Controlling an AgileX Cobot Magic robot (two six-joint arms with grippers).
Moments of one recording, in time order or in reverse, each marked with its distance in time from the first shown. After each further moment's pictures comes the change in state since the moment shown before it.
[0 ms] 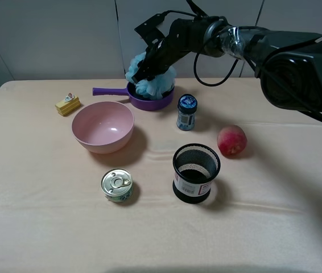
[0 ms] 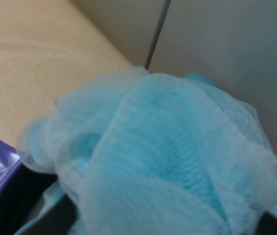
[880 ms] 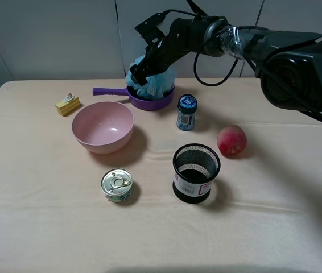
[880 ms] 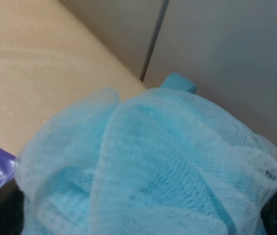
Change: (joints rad) left arm 0.000 0.000 0.000 0.000 0.000 0.000; right arm 0.000 0.000 0.000 0.003 -0.010 0.018
